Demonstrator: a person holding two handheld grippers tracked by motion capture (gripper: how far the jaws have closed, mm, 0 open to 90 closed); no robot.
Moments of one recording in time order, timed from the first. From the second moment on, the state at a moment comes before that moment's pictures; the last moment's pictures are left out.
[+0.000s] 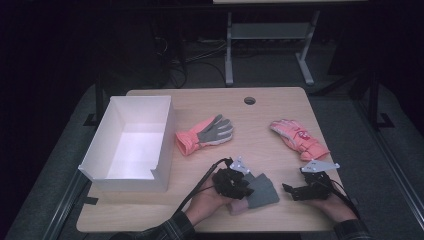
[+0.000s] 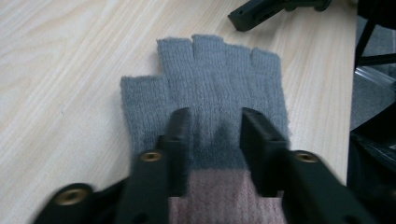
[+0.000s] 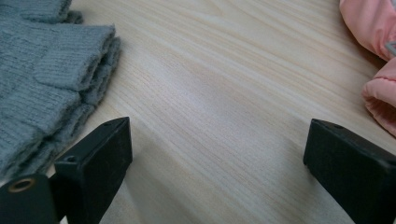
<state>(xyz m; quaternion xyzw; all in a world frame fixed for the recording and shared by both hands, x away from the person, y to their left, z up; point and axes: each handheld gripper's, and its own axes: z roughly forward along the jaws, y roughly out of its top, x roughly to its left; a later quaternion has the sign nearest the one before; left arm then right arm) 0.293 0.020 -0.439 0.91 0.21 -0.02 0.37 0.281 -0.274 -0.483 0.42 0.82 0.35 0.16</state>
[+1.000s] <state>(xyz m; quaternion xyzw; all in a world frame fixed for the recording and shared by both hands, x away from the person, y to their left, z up) 0.308 0.025 -0.463 0.91 0.21 -0.04 0.36 0.281 -0.275 -0.483 0.42 0.82 0.35 0.16</state>
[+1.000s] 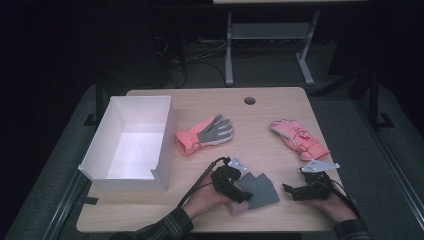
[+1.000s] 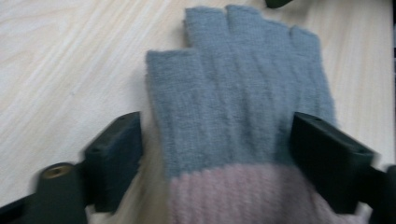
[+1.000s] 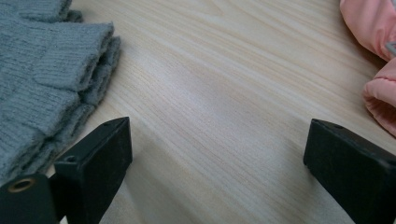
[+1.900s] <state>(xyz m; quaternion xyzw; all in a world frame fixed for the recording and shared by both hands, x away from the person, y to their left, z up) 0.317 0.023 -0.460 0.91 0.20 -0.12 0.34 0.281 -0.275 -0.483 0.42 0.82 0.35 0.16</state>
